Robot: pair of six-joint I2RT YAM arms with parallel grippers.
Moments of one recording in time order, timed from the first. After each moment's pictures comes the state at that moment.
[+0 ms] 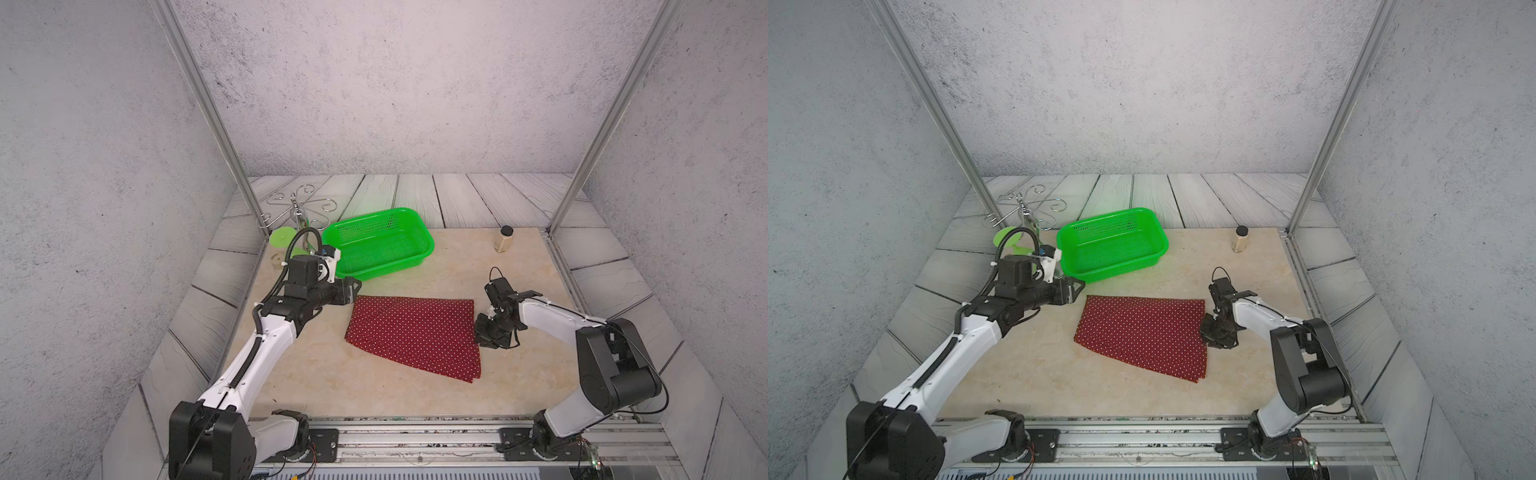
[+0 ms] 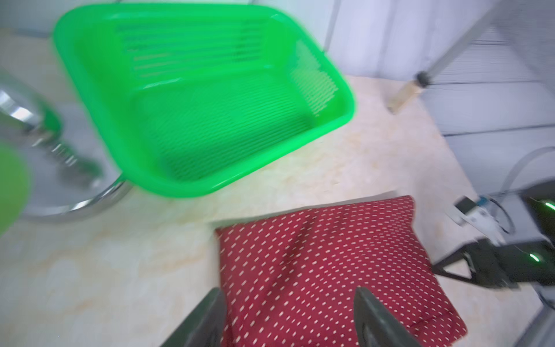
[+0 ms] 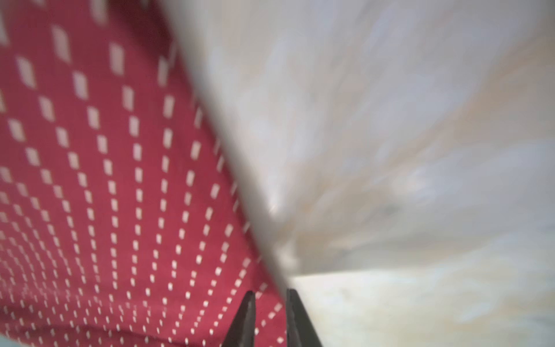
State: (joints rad) left arm -0.26 1.26 0.94 -0.32 0.41 -0.18; right arm 0.24 1.62 0.94 -0.76 -0.23 0.65
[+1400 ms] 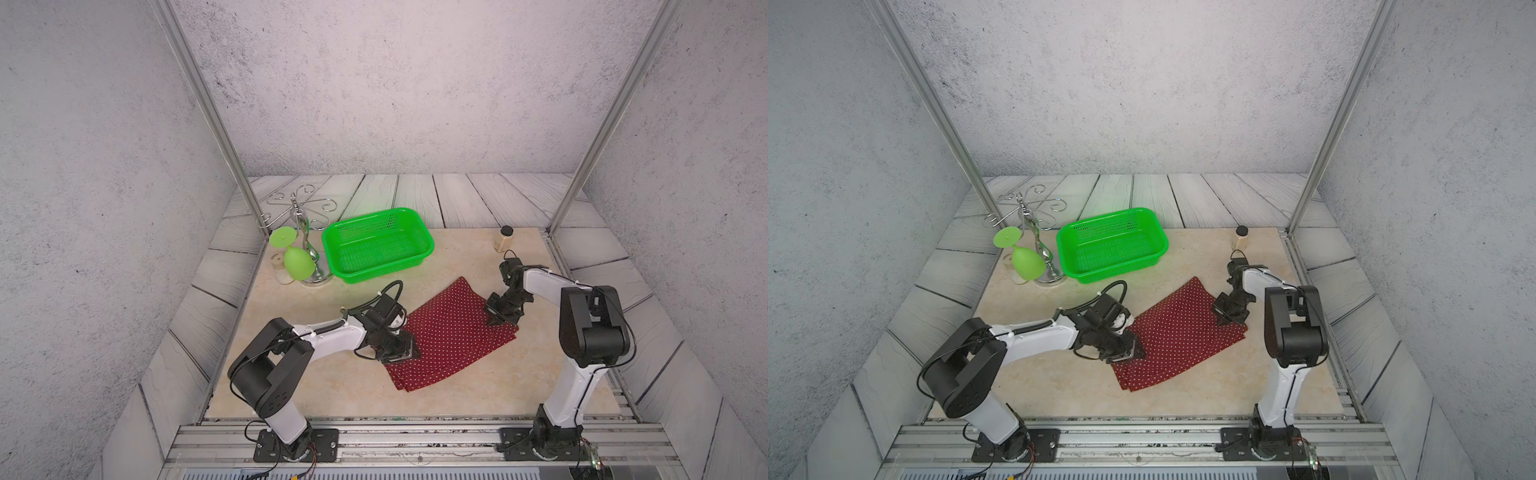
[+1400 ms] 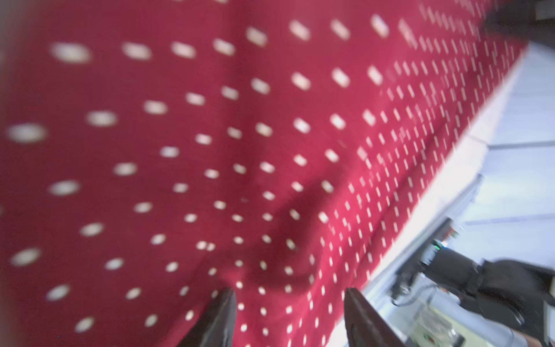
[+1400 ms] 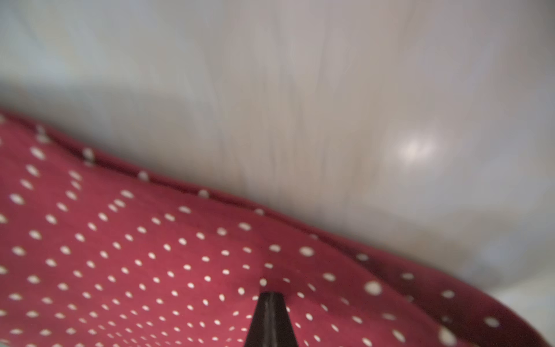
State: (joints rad) left arm -0.78 1.66 0.87 -0.29 0.54 -0.76; right arm 0.06 1.92 1.28 -0.89 -0.25 0.64
